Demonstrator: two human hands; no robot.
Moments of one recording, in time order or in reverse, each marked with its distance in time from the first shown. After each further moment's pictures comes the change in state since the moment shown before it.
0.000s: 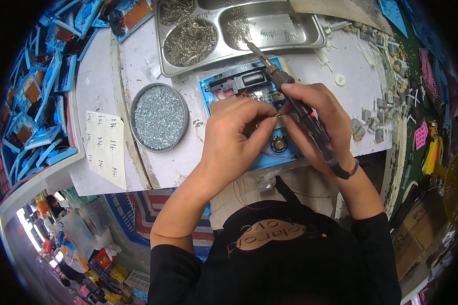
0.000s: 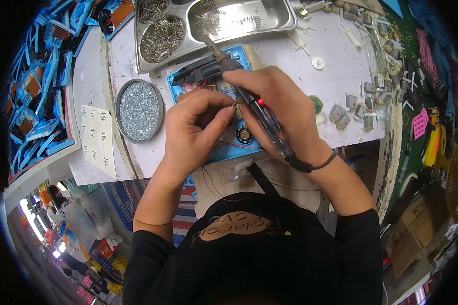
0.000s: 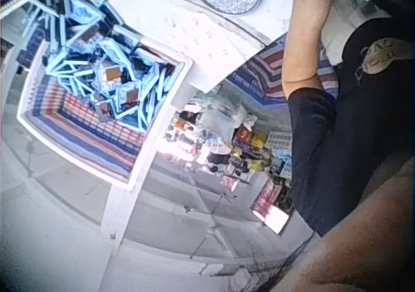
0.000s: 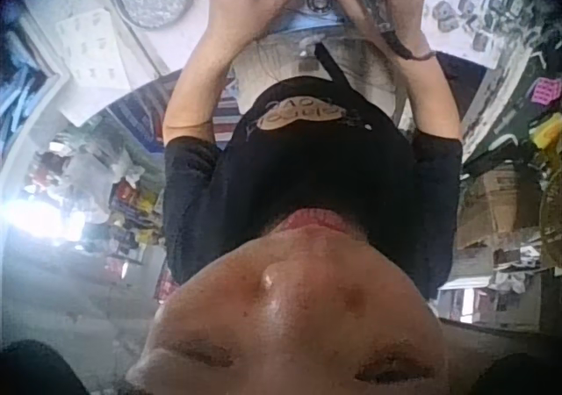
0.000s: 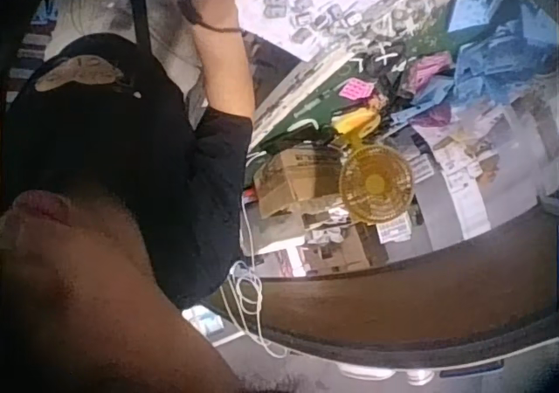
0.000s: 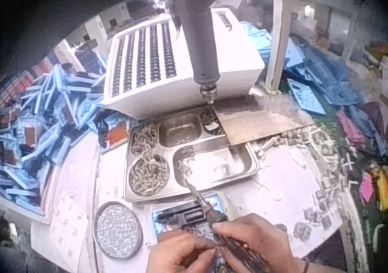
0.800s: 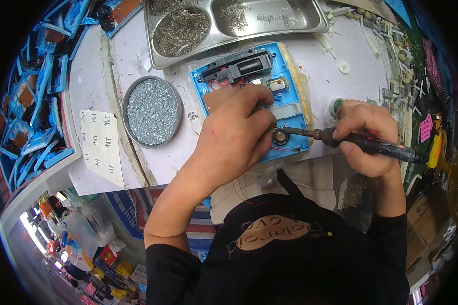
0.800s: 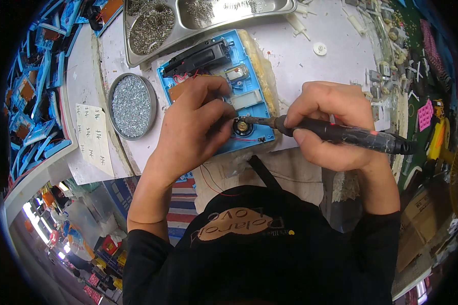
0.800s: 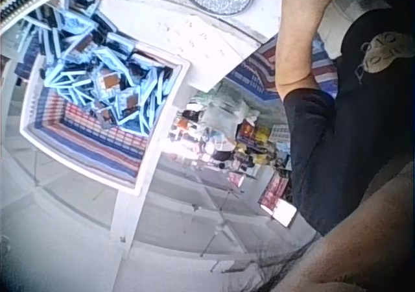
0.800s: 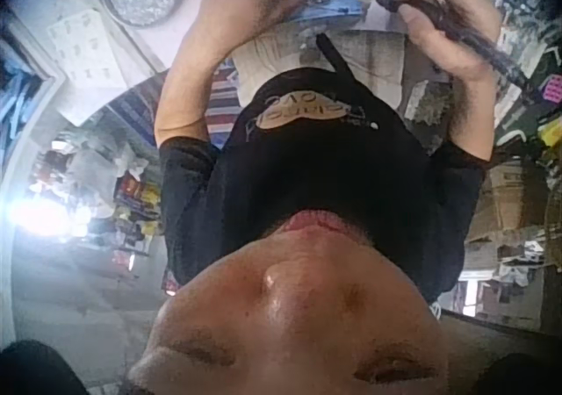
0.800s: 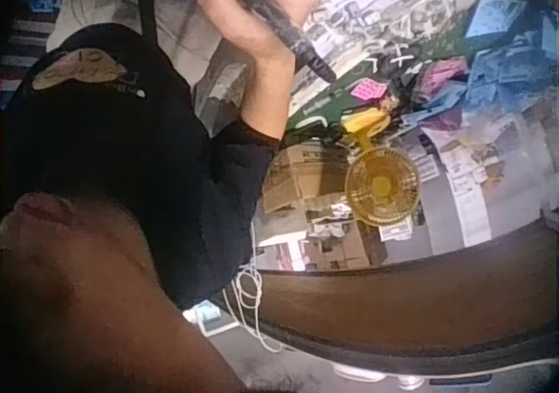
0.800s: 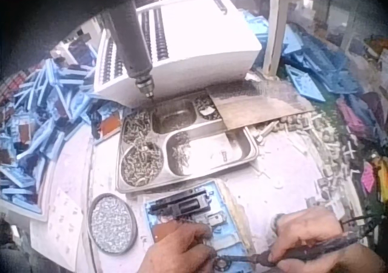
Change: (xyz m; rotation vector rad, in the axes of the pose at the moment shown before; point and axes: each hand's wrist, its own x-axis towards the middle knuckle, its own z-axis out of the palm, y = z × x) left_hand -0.003 -0.001 -0.011 0.380 -0.218 0.303; right_hand -0.006 0.005 -0.079 0.268 -0.383 0.121
